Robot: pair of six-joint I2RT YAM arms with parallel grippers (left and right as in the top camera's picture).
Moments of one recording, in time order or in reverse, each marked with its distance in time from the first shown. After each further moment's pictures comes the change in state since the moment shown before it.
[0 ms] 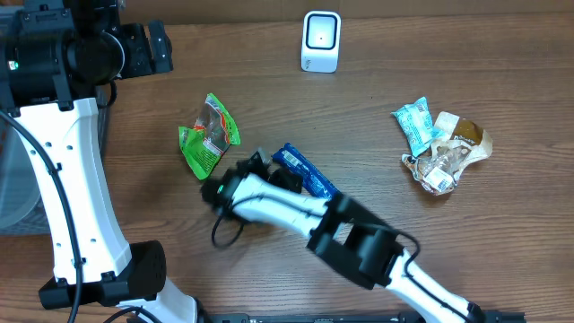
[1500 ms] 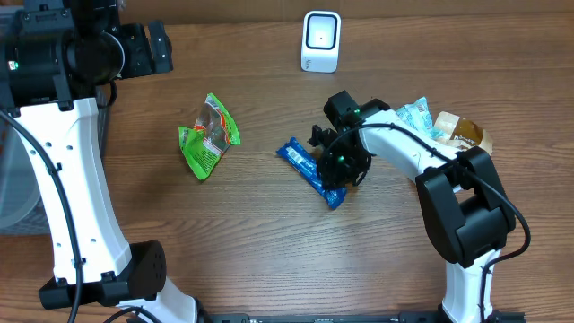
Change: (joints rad) left arm 0.000 0.000 0.000 0.000 0.000 0.000; right arm -0.539 -0.350 -0.504 0.370 -1.116 -0.692
